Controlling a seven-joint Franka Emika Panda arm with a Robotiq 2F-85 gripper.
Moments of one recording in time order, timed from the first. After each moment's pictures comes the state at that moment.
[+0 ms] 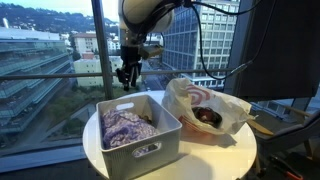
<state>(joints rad) 0.34 0.38 0.29 -1.64 -0.22 2.18 -0.02</state>
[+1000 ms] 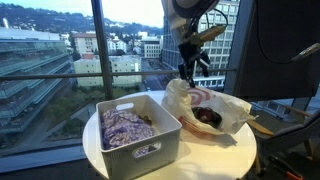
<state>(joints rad) 0.27 0.00 0.16 -2.02 -0.26 1.69 0.32</state>
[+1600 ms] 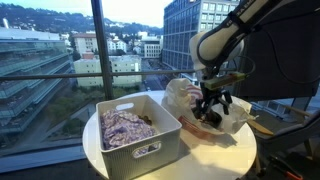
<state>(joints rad) 0.13 0.02 0.10 -2.40 -0.11 2.07 0.52</state>
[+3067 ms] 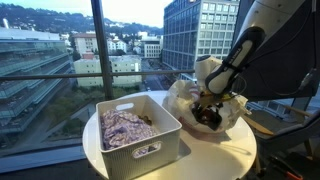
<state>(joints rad) 0.08 0.37 -0.10 -2.24 -0.57 2.58 0.92</state>
